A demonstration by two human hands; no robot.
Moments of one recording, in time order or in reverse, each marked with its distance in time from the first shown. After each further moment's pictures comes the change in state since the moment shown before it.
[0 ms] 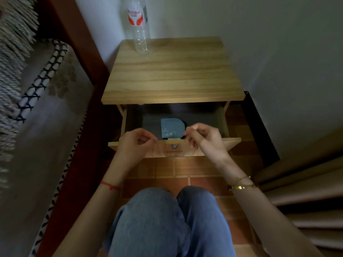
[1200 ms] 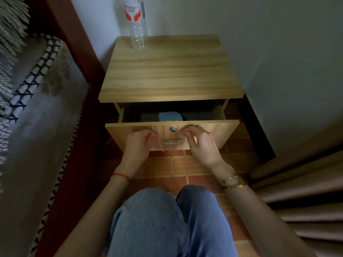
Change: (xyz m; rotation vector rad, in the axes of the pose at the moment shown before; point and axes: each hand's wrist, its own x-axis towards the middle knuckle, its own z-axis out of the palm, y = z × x) left_hand 0.028 -0.037 0.033 0.148 0.093 0.218; right_hand 0.008 0.038 0.016 -0.639 0.067 -0.273
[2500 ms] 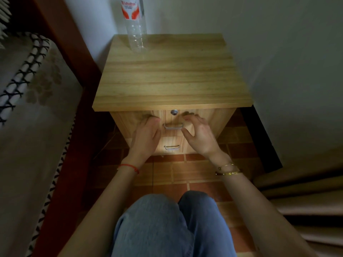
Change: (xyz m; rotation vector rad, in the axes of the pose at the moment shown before) left_hand 0.066 0.004 0.012 0.012 -0.118 0.015; right_hand 0.071 0.016 0.009 -0.048 -0.061 0.047
